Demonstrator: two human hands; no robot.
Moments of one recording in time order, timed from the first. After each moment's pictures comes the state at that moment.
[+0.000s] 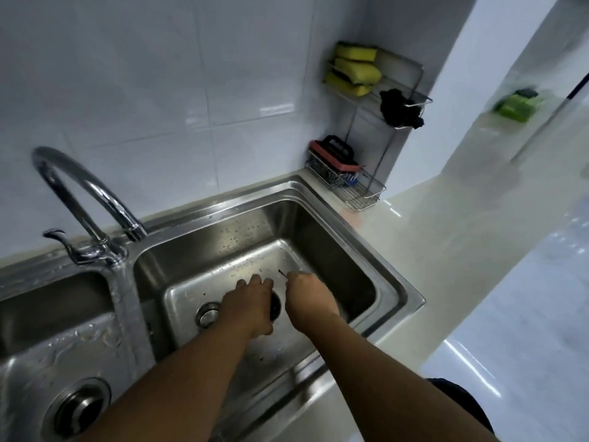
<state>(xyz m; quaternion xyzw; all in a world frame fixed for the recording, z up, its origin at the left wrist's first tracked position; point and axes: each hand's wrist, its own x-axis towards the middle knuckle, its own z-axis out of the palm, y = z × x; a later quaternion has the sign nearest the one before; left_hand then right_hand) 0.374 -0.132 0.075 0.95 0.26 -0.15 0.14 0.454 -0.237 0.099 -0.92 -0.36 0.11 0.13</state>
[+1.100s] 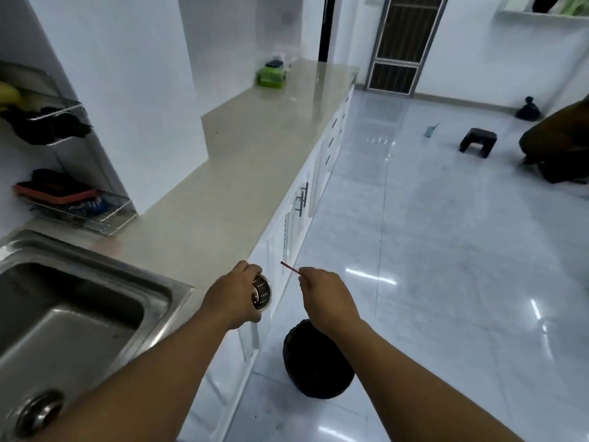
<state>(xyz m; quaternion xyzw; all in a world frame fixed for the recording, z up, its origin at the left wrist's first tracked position) 0.572 -0.476 0.119 0.98 -0.05 -0.09 0.19 0.563 -0.674 0.128 -0.96 -0.06 0.01 0.26</state>
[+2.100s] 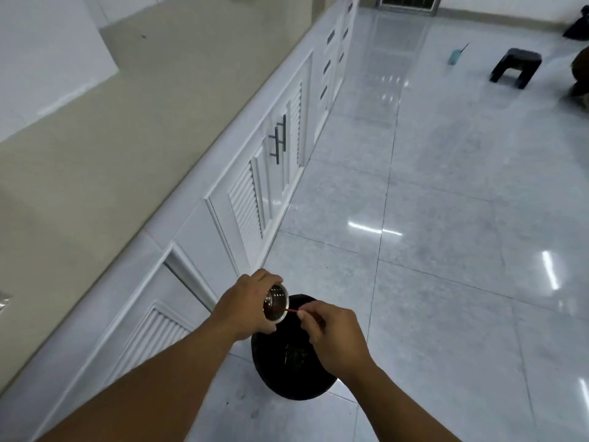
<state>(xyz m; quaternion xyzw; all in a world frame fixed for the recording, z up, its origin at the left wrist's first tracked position) 0.687 -0.603 -0.123 0.95 -0.13 -0.17 0.22 0.629 -0.803 -0.117 -0.90 0.00 0.08 0.43</state>
